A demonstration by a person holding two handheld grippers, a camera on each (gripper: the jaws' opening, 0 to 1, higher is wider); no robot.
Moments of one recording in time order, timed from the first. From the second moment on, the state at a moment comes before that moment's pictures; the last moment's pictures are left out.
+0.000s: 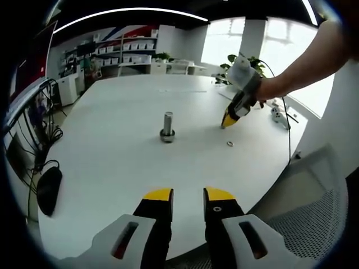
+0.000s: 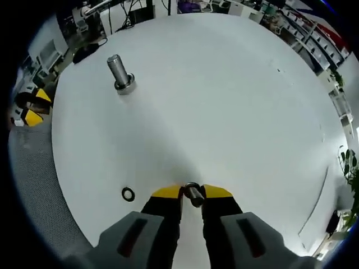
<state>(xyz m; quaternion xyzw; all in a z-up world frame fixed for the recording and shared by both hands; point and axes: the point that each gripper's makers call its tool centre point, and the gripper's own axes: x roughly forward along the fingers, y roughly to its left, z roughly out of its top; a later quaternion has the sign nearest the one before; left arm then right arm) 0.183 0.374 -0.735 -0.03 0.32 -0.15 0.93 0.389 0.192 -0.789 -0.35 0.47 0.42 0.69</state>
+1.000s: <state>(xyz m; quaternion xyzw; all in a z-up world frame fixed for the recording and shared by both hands) 0.184 0.374 -0.733 -0.04 0.32 -0.15 0.93 0.353 0.181 -0.781 -0.32 0.48 0.41 0.70</state>
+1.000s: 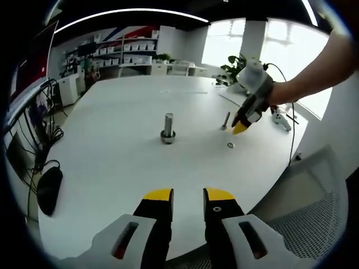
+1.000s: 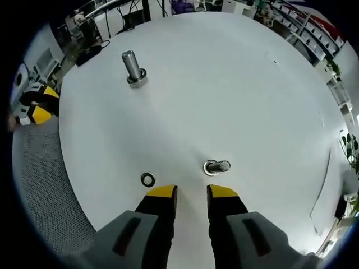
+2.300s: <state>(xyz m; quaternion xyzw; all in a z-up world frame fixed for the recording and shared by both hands) 0.182 0.374 -0.735 -0.03 0.32 -0.15 0.93 0.319 0.209 -0.800 -0.35 0.47 0.47 0.66</state>
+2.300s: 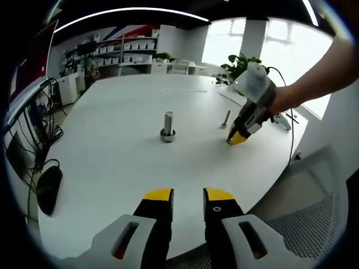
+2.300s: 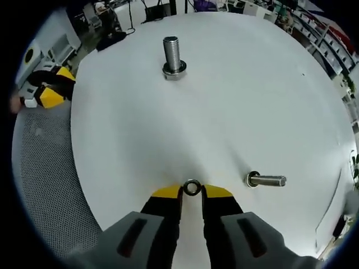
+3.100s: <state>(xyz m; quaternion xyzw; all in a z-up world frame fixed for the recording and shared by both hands) 0.182 0.372 -0.735 -0.03 0.32 -0.16 0.93 0.319 0.209 -0.800 -0.41 0.52 0.42 0.62</state>
